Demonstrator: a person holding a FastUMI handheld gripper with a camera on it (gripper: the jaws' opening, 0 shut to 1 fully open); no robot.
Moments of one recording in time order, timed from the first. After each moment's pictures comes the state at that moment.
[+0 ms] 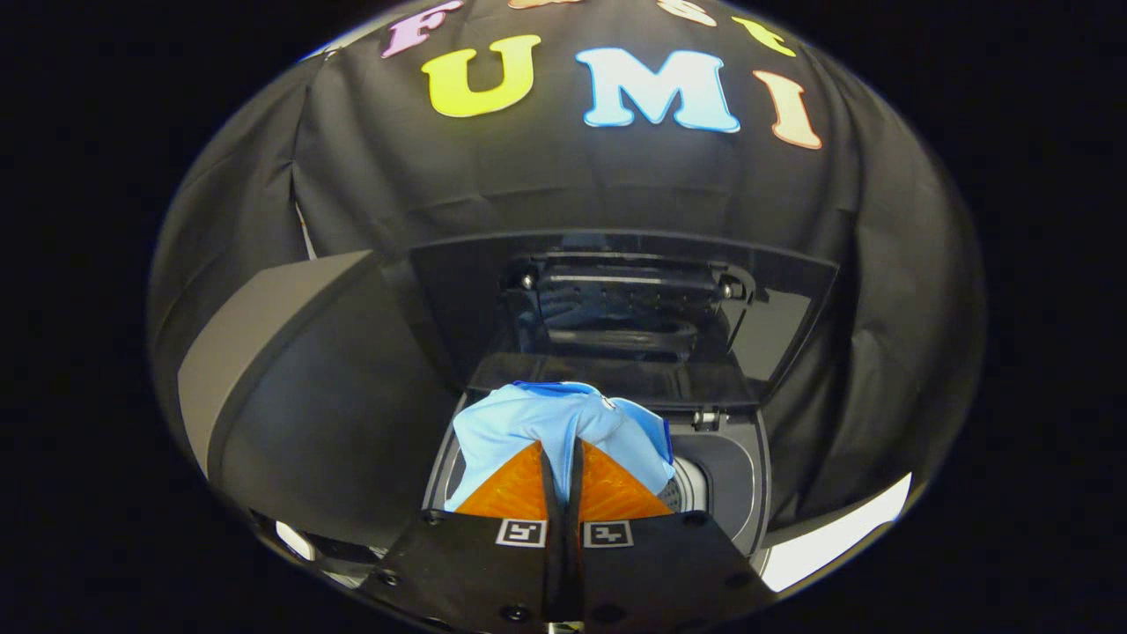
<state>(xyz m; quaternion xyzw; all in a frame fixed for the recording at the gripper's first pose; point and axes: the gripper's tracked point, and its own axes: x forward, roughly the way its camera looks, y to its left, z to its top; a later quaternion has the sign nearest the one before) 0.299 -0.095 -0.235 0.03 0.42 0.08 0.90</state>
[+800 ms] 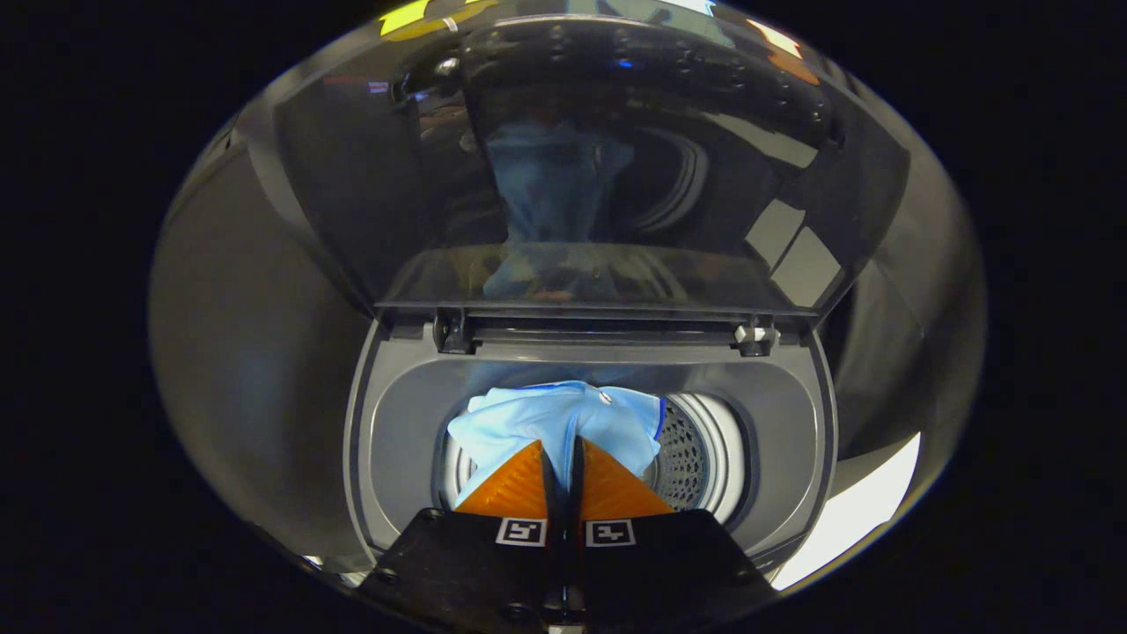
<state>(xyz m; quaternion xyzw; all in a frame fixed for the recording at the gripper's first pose) 0.308 -0.081 -0.359 0.01 0.54 0.03 0.84</state>
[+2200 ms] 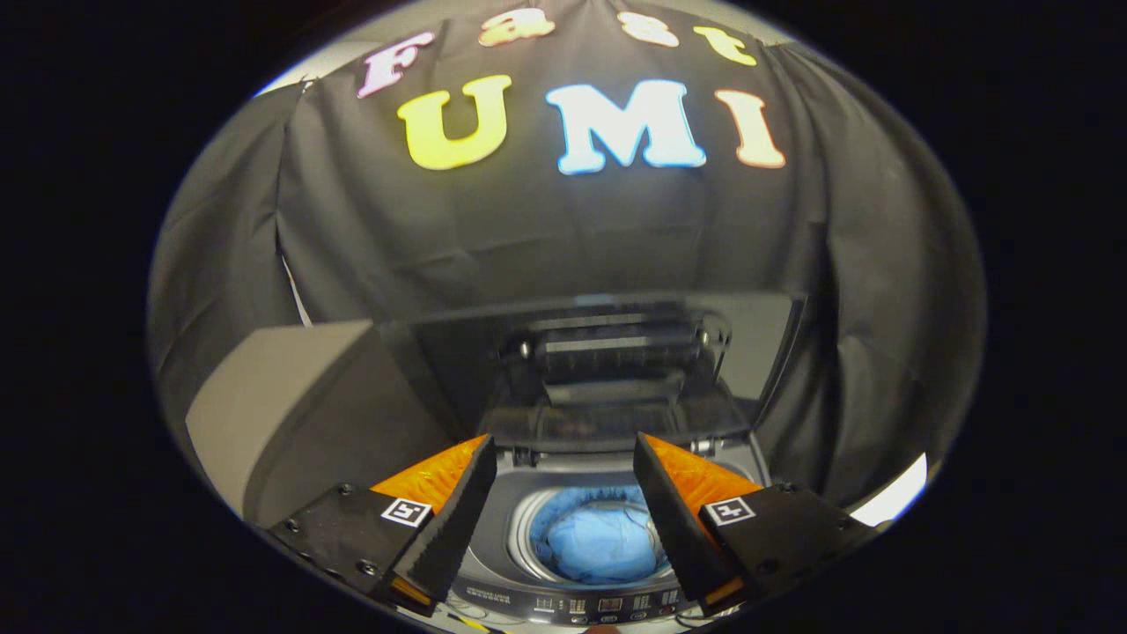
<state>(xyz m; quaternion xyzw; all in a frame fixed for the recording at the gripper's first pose) 0.326 -0.089 -0.137 0.07 0.30 0.06 0.95</state>
